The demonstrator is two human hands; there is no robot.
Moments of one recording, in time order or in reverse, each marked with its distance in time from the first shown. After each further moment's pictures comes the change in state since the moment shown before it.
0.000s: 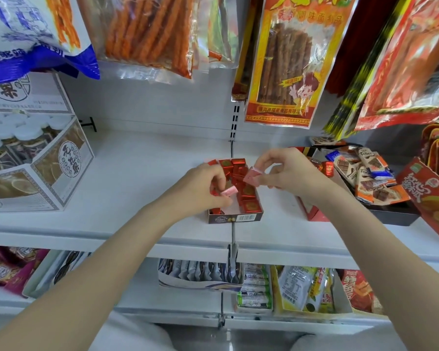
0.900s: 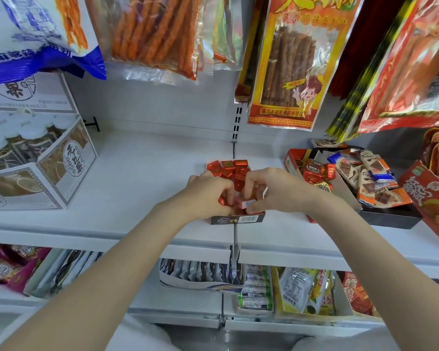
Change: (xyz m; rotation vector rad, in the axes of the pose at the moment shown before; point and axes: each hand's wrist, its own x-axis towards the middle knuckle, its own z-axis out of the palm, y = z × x) left_hand 0.007 0.002 0.009 0.279 -0.152 0.024; right_hand -0.002 -0.005 0.018 -0.313 -0.280 -0.129
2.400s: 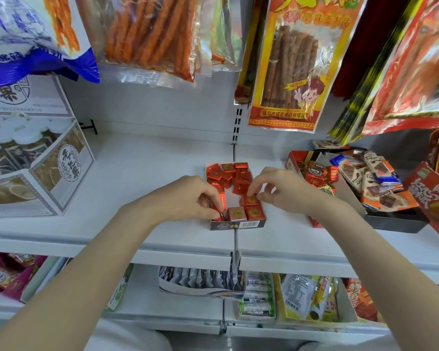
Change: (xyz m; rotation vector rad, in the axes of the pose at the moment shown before) left_hand -0.015 -0.019 -0.023 -0.196 -0.135 -0.014; right_hand 0.009 0.023 -0.002 -0.098 0.061 0.024
